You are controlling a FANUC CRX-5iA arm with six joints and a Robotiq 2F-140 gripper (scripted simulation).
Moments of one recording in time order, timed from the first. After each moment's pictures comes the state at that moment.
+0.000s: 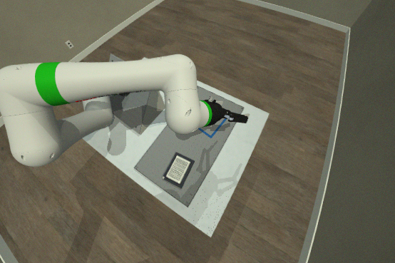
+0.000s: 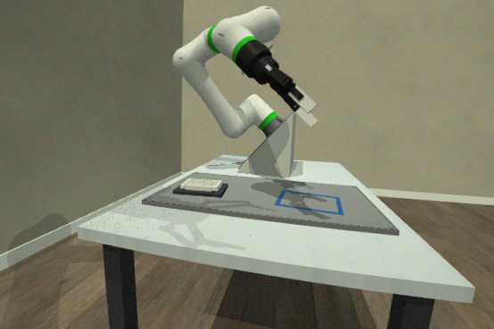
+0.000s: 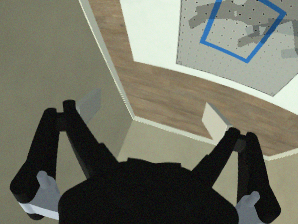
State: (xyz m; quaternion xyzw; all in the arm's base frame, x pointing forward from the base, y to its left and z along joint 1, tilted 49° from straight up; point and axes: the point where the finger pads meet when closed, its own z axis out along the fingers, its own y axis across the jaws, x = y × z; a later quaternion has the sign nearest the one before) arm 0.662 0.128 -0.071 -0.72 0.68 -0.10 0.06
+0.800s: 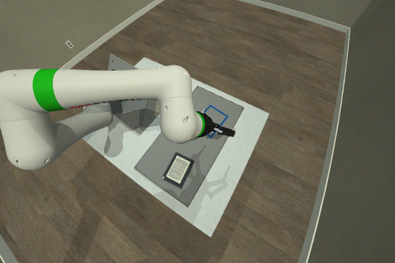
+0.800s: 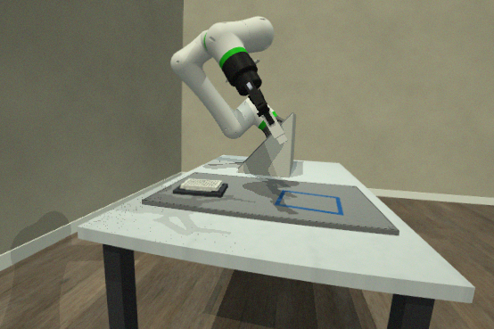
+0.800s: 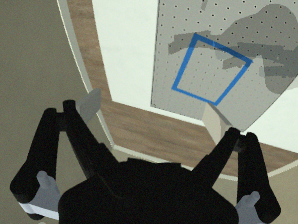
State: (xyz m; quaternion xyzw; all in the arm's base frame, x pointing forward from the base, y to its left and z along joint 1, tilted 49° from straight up) arm 0.634 0.033 -0.053 -0.73 0.67 -0.14 -0.04
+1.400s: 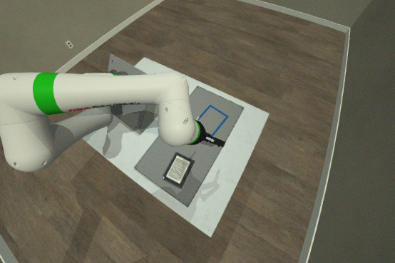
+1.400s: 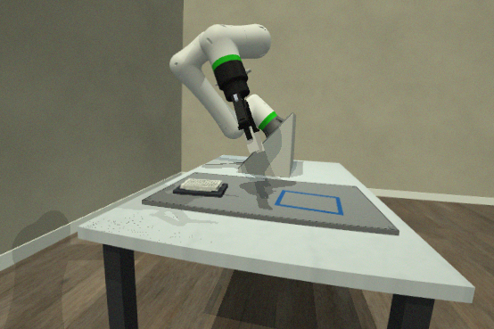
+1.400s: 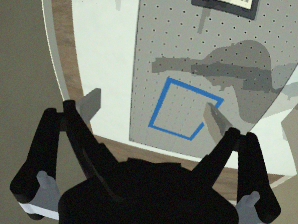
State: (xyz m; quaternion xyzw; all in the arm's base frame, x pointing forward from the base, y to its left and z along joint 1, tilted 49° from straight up) arm 0.610 -0.040 -0.029 -0.72 0.65 -0.17 -0.13
